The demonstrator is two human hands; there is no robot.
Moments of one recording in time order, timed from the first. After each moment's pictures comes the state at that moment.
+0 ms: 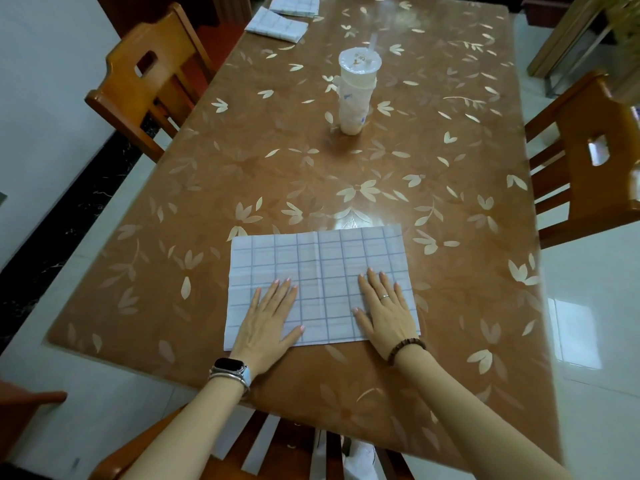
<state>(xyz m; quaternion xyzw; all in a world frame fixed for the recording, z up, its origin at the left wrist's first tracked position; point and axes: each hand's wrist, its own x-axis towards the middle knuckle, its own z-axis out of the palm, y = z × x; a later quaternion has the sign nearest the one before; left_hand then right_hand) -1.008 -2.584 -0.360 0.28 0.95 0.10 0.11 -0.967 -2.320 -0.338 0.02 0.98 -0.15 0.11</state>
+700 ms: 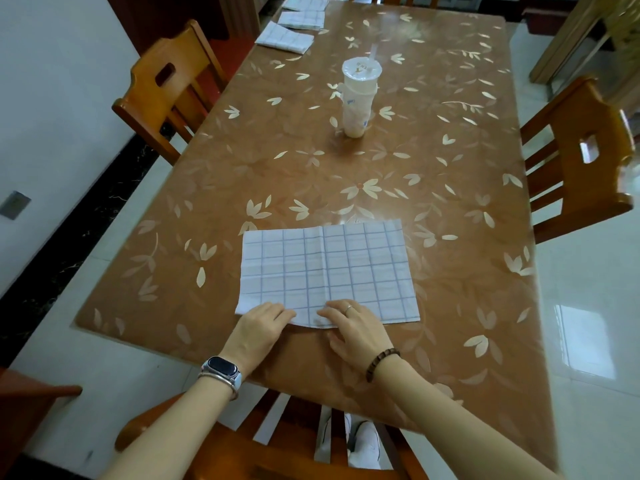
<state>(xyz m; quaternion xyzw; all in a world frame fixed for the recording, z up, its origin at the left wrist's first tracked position) -0.984 -2.609 -0.324 0.40 0.91 0.13 -0.07 -0.932 -2.379 -0.312 -0.12 0.97 -0.23 0.03</state>
